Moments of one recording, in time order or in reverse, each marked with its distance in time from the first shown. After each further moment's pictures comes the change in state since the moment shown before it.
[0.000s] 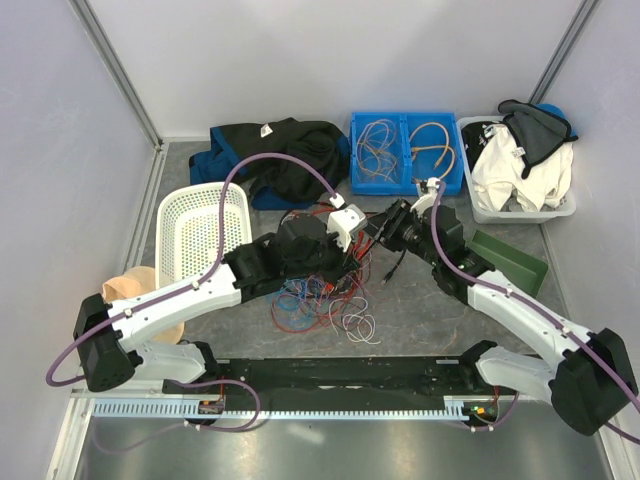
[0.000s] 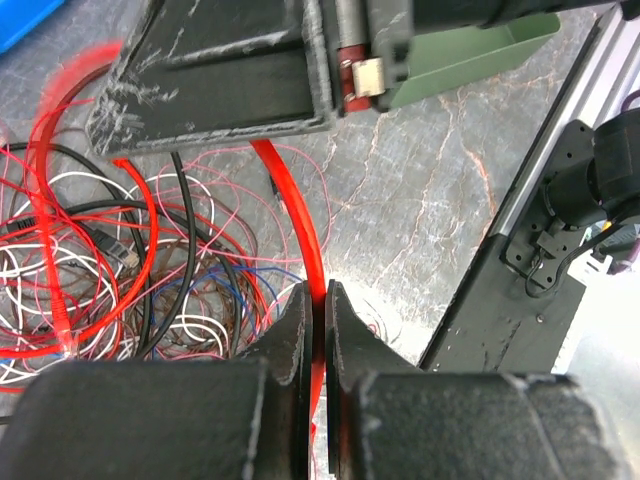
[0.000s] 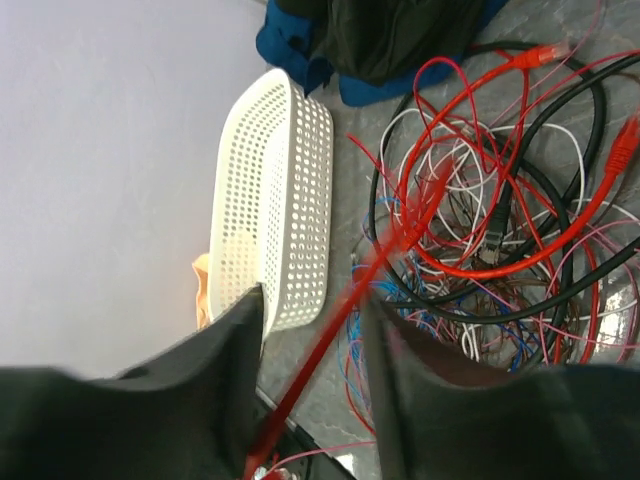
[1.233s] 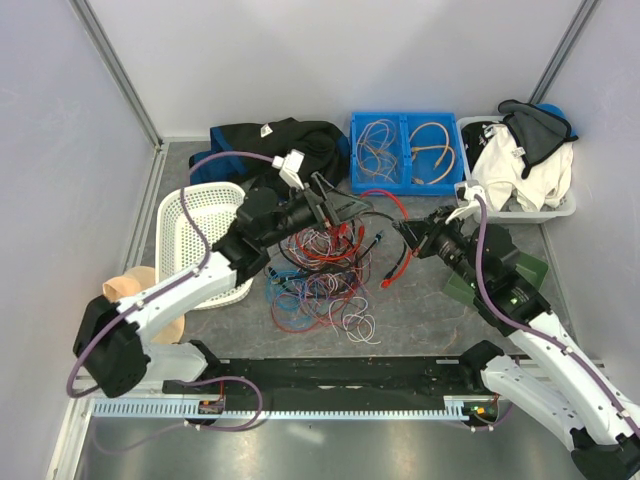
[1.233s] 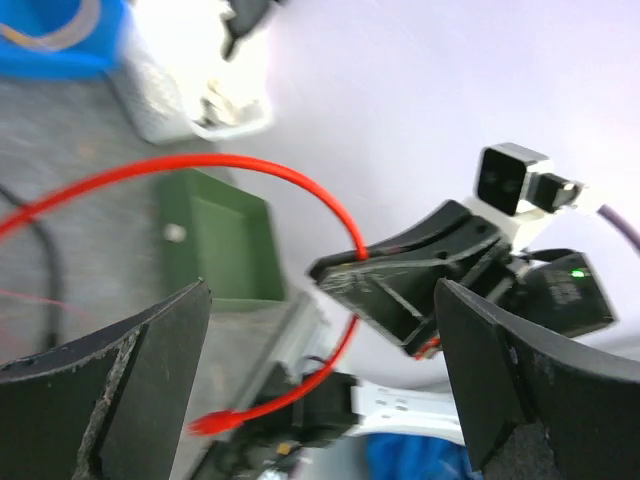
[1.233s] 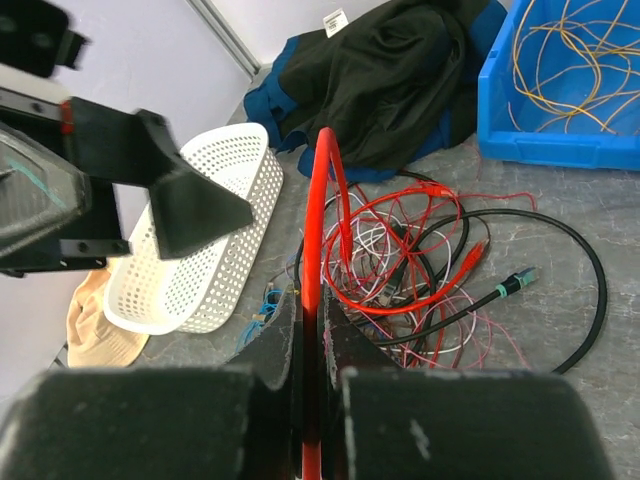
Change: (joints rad) left arm 0.293 0.000 -0.135 0.646 0.241 -0.869; right arm -0.009 -0.369 0.070 -0.286 0.093 -0.453
